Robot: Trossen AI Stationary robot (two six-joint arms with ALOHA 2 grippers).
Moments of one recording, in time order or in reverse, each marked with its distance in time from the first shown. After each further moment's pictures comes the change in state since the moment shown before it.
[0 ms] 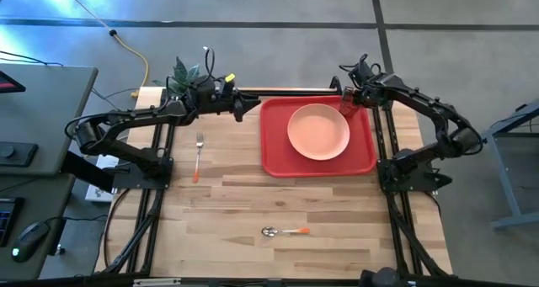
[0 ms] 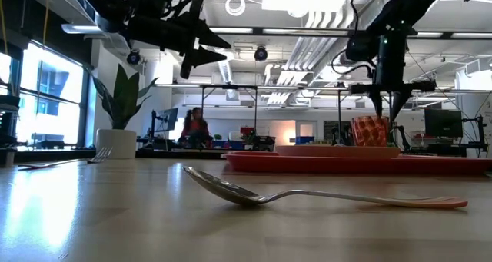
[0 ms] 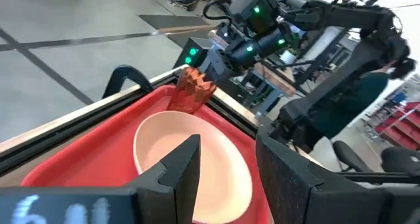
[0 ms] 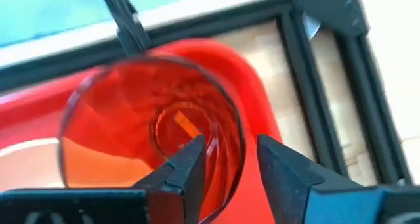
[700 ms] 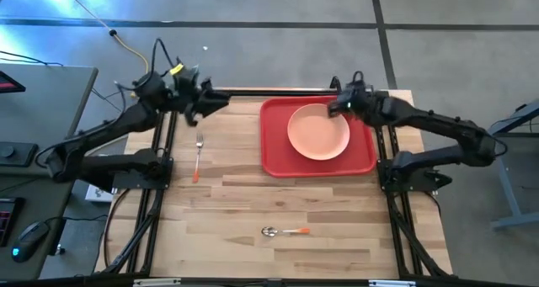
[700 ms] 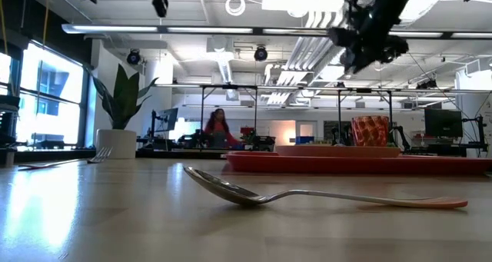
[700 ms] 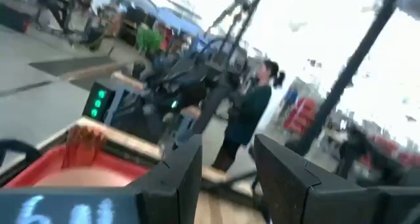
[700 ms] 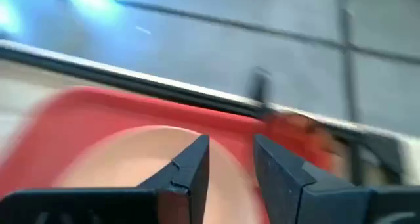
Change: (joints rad) left arm 0.036 -0.454 0.008 -0.143 0.319 -0.049; right arm 0.570 -0.231 0.000 0.170 0.362 -0.201
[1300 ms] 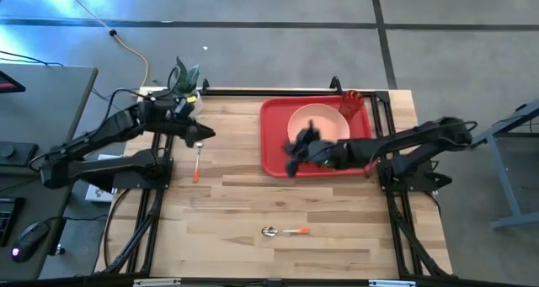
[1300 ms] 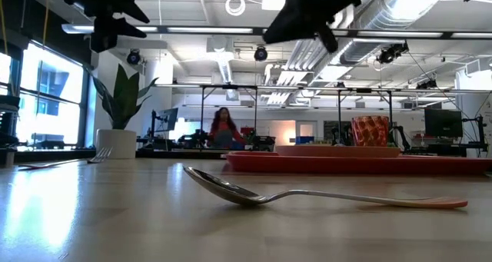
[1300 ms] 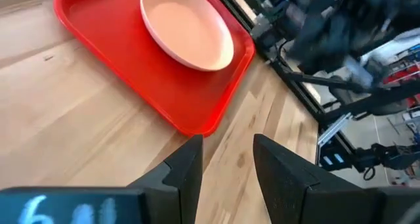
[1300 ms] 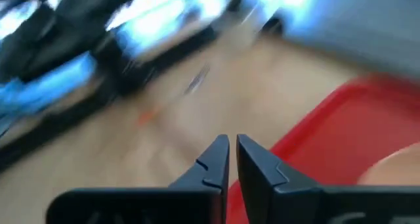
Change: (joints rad) left arm -0.125 -0.196 -0.006 -0.898 -0.297 -0.027; right arm 0.524 0.320 0.002 0.658 -0.184 -0.030
